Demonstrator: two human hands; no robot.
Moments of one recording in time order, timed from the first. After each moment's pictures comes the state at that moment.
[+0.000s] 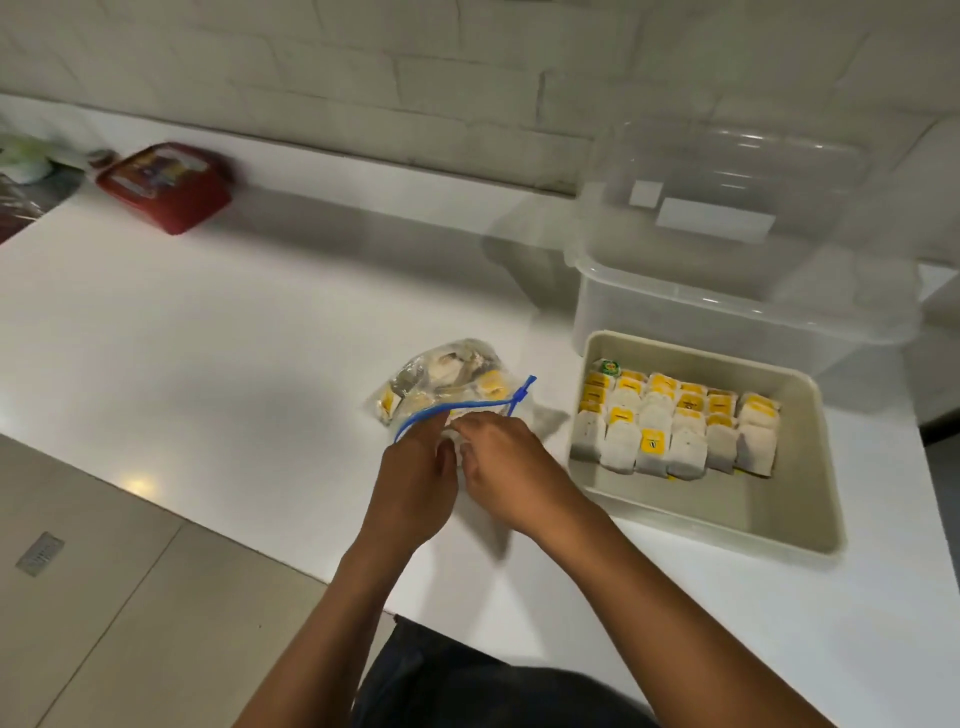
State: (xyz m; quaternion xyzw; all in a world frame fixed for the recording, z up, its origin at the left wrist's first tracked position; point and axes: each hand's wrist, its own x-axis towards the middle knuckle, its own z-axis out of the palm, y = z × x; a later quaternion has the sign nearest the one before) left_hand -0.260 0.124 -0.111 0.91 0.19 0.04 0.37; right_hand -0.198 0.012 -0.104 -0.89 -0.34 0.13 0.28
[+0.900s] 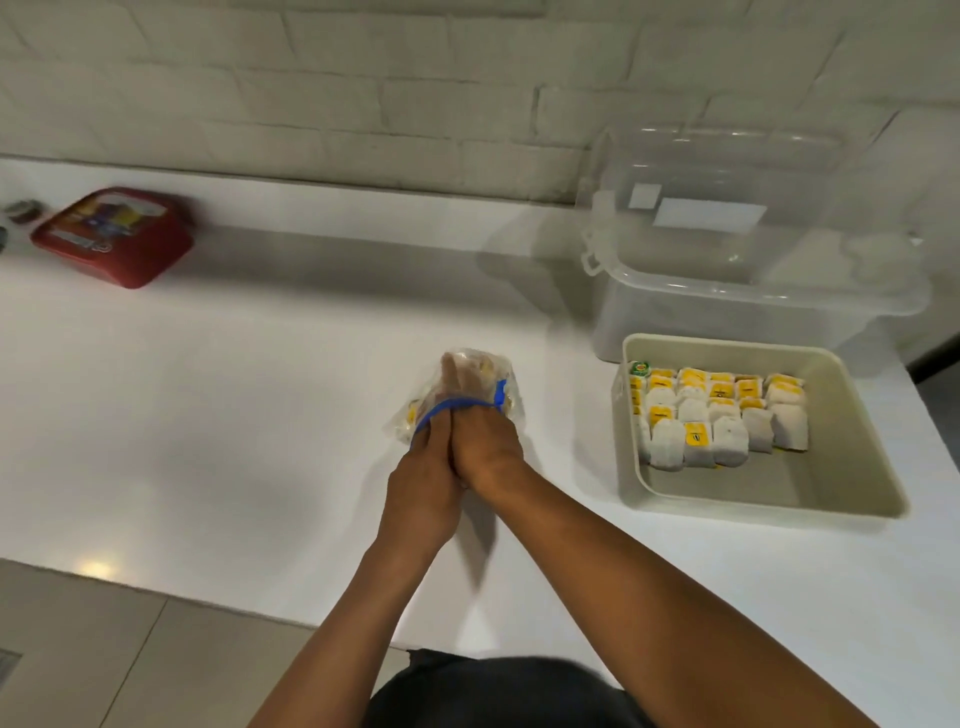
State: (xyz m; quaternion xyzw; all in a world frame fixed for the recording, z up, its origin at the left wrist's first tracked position) left_hand -0.232 0.210 -0.130 0.94 0.13 -0.09 0.29; right_hand -0.166 0.137 -0.132 -0.93 -0.06 0.19 0.32
